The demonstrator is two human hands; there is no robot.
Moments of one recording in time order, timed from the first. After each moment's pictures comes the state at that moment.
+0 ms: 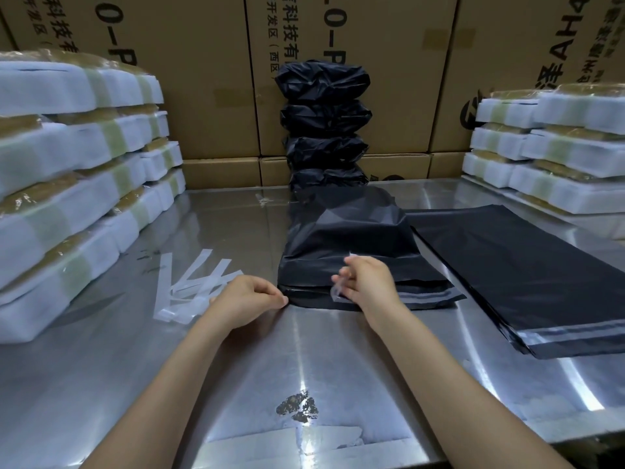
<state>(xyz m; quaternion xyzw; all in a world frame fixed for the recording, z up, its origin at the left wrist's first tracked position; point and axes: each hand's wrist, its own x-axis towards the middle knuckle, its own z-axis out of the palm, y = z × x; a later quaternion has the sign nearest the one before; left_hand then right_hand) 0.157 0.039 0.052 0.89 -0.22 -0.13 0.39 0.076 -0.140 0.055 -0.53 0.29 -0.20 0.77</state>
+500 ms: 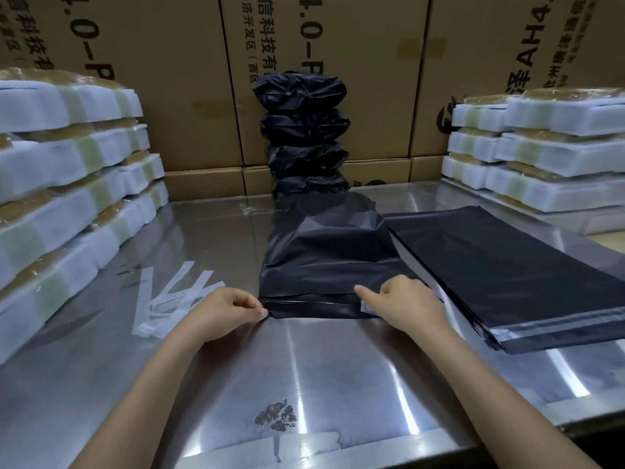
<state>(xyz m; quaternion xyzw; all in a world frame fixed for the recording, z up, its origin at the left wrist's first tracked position) 0.160 0.043 0.054 0.88 -0.26 -0.14 0.37 0.010 -0.190 0.053 -0.91 0.32 -0.15 0.20</state>
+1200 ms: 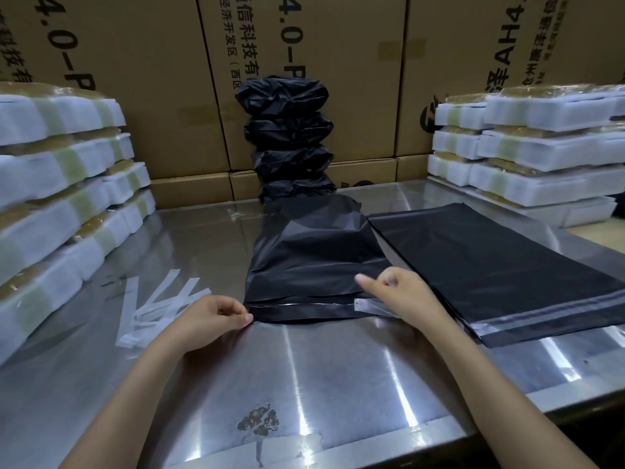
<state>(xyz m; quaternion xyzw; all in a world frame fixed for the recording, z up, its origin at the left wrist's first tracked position) 0.160 0.041 0.053 0.89 -0.29 -0.12 0.34 -0.014 -0.218 0.052 -0.83 0.24 -0.23 0.44</state>
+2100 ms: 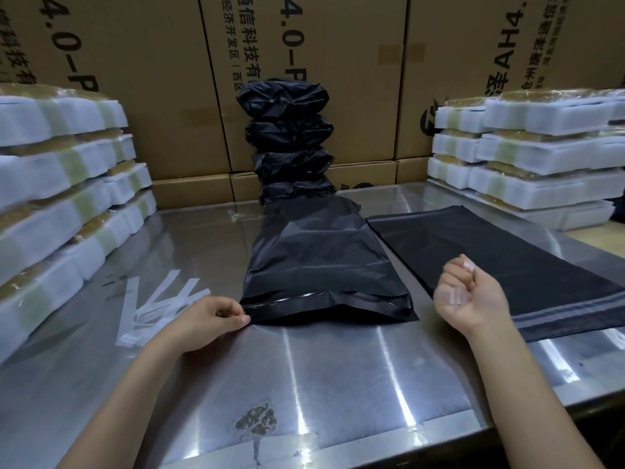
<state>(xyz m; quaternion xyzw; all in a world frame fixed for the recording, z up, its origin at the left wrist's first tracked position) 0.156 0.044 0.058 0.89 -0.31 -0.13 0.32 -0.053 -0.270 0.058 -0.12 0.10 -0.25 0.96</state>
